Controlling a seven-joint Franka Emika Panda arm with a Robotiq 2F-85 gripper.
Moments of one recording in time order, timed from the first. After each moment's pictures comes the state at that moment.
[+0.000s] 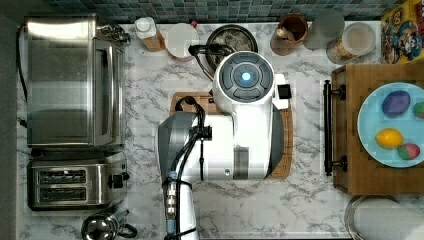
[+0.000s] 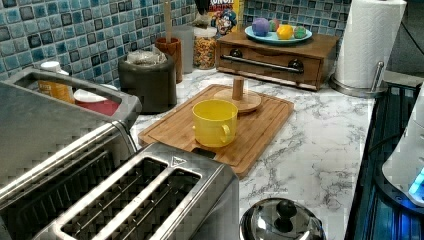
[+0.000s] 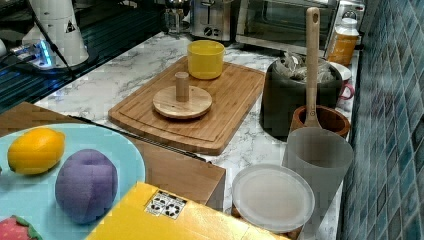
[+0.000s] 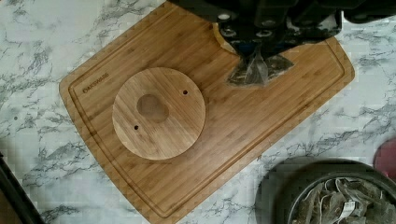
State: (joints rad) arm -0.03 0.00 0.01 -1.88 -0.01 0.26 -0.10
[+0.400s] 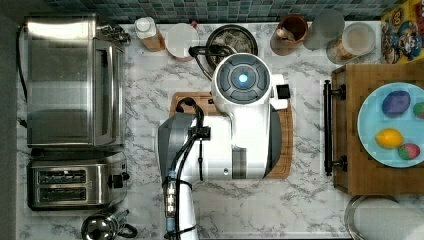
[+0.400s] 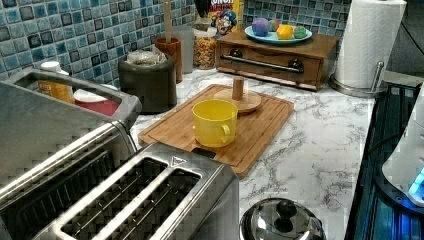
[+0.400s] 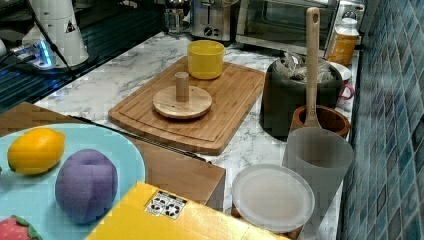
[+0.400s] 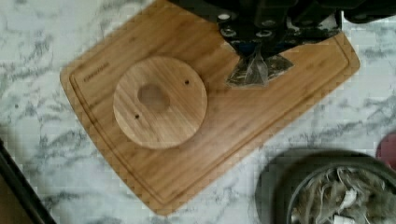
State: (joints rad) arm -0.04 0.00 0.02 -1.90 -0.04 0.31 -0.10
